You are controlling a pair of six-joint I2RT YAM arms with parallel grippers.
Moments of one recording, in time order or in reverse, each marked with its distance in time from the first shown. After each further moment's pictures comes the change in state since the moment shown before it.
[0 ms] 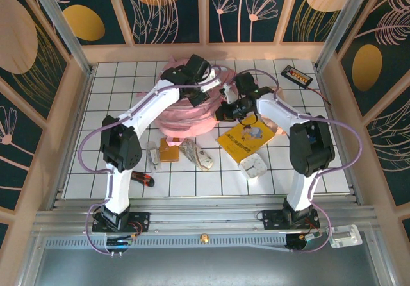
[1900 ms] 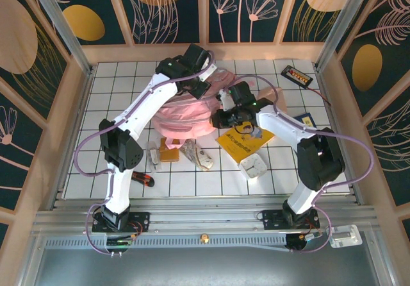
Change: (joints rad) left arm -0.005 0.024 0.220 -0.175 -0.010 -0.288; right arm 0.129 -0.152 -0.135 0.108 0.157 0.083
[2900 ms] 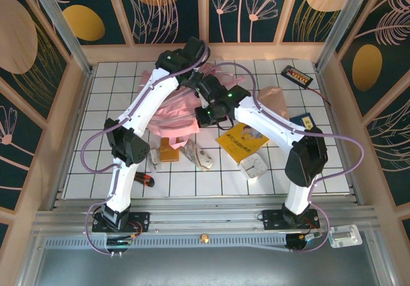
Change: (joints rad) left arm 0.011 0.112 0.247 -0.162 -0.259 -0.211; right arm 0.231 0.121 0.425 -0.417 0.414 0.079
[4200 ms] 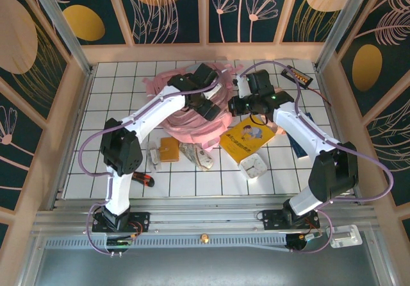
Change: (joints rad) left arm -0.080 -0.151 -0.518 0.282 0.254 0.144; right arm -0.357 -0.257 -0.383 0.360 -0.254 -0.197
